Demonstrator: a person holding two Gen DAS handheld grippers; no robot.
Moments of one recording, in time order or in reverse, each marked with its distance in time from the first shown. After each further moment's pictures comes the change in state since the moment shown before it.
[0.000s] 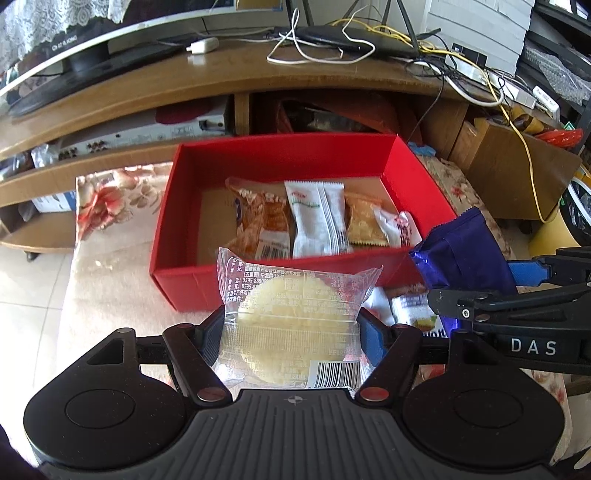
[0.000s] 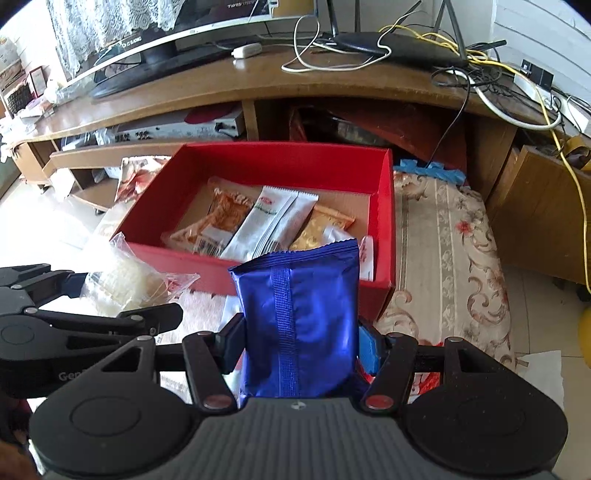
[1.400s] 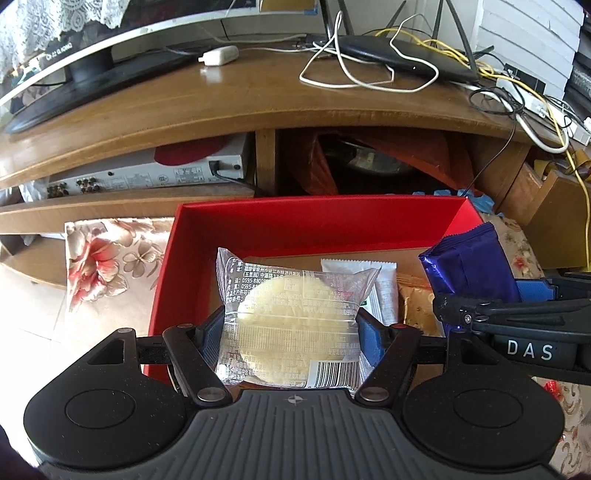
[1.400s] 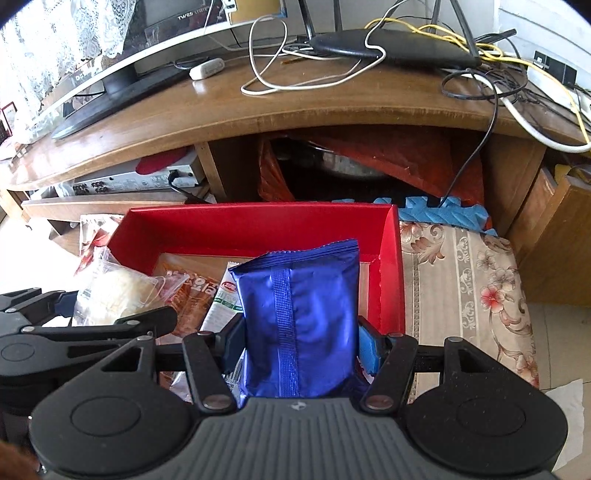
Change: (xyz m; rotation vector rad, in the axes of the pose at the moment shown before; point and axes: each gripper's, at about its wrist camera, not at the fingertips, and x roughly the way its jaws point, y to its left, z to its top) left arm 0.075 0.017 0.077 -0.043 -0.014 0.071; right arm 0.083 -0.030 0.083 0.080 -0.012 0.017
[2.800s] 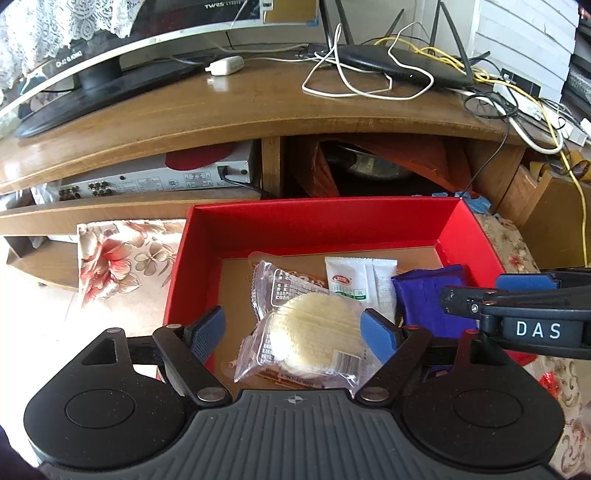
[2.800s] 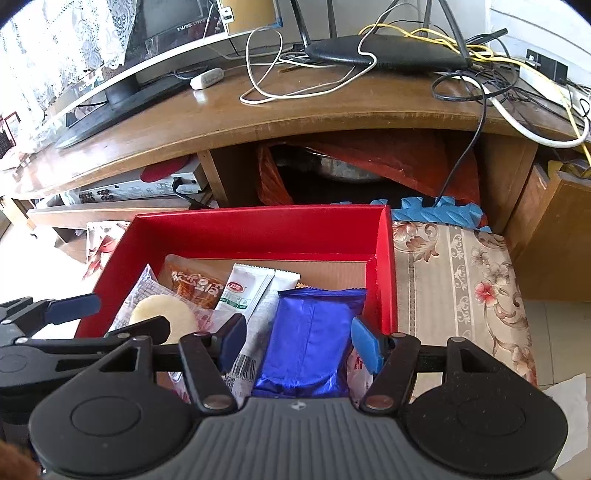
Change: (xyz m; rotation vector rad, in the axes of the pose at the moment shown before) left arm -0.020 0.000 -0.007 0.003 -0.031 0.006; right arm -0.018 -0.002 -0.006 0.025 -0.026 0.011
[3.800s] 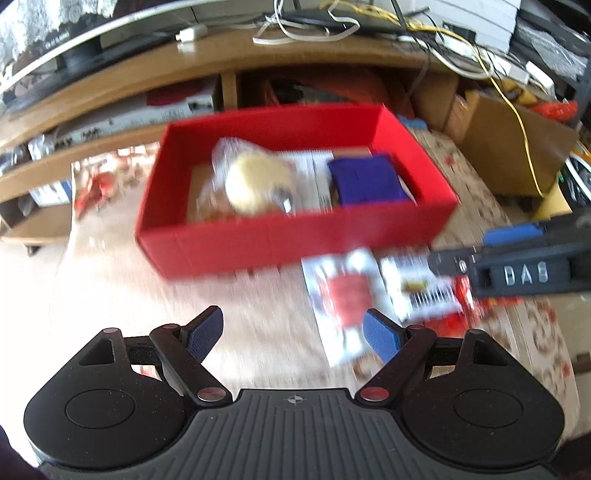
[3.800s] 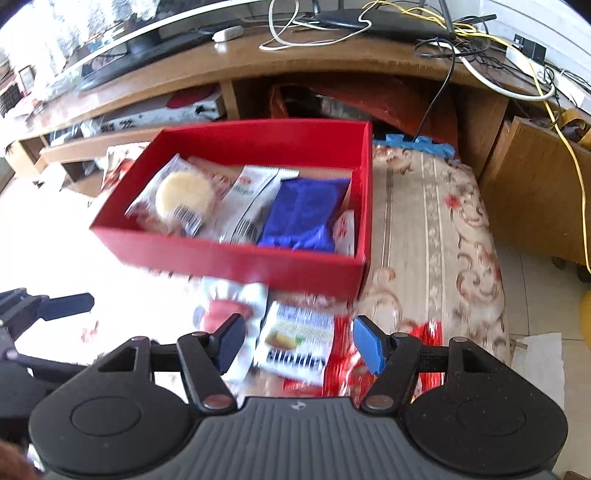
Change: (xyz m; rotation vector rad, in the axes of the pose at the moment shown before) left arm -0.061 -0.020 -0.100 0.079 0.098 -0.082; right arm -0.060 0.004 -0.089 -0.081 0.097 -0.026
